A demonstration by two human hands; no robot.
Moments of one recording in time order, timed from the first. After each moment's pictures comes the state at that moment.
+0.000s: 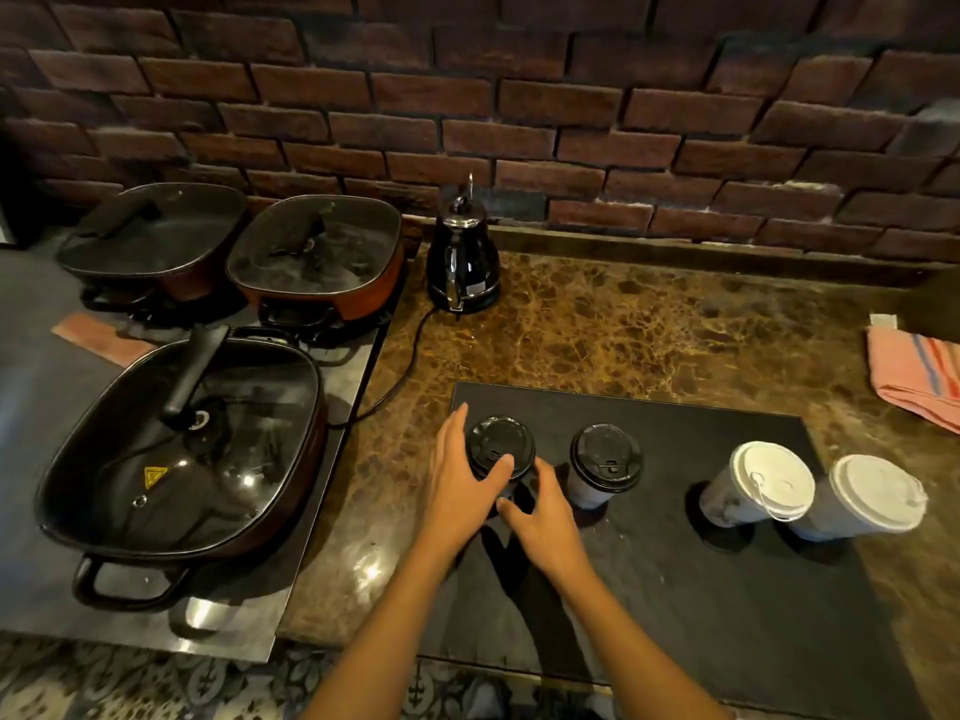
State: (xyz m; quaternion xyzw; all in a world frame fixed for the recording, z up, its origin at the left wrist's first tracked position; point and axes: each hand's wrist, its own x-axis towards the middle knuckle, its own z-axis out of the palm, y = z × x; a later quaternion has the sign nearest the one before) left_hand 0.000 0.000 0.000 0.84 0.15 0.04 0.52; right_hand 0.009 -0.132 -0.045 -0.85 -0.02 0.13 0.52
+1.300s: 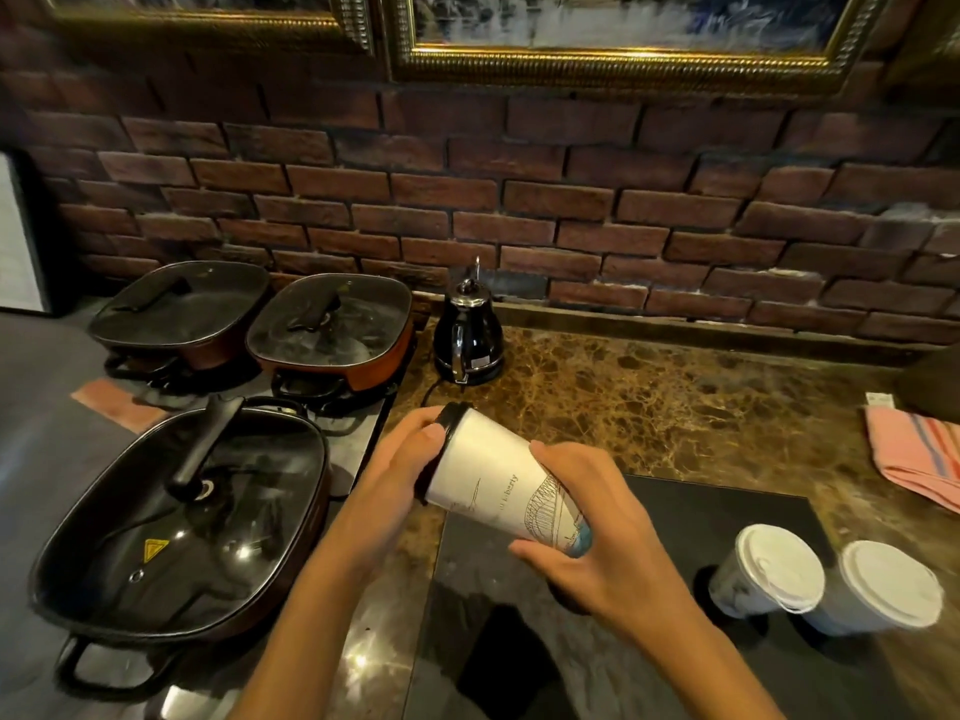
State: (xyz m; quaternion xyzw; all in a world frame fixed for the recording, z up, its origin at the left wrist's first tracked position) left_hand 0.001 0.055 0.151 0.68 0.05 0.02 0.73; right_hand 0.016 -0.168 0.136 -0.85 -0.33 -0.10 0.39
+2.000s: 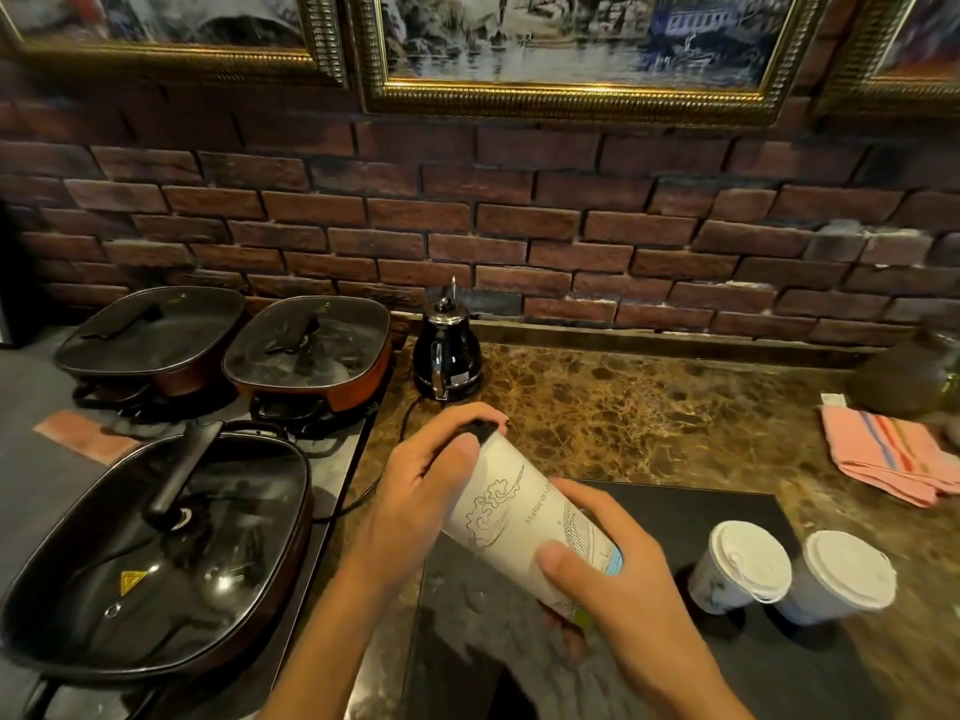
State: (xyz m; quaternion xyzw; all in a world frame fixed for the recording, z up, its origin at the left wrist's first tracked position) left_hand -0.015 0.024 0.190 0.72 -0.07 0.07 0.68; right_hand -0.037 -0.169 0.174 -0.69 -0.09 0.11 0.71
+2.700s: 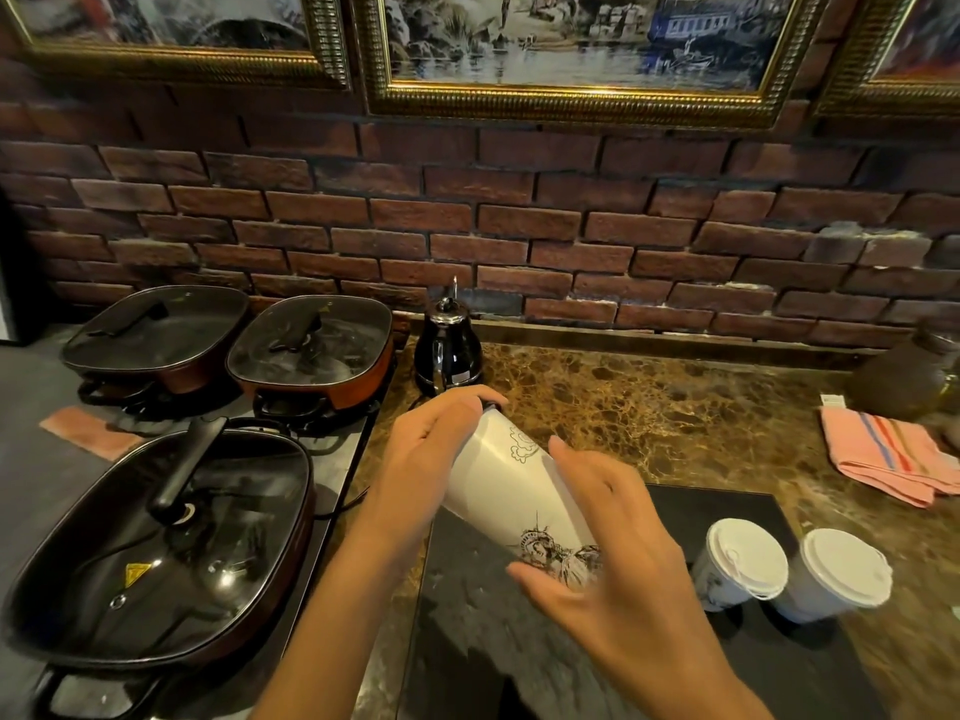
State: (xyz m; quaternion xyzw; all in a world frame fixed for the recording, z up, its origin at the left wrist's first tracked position) left_hand -0.008 0.017 0.208 0.72 -0.01 0.06 0.69; right_hand -0.044 -0.172 0.191 -0.90 -0.25 -0.13 0.33
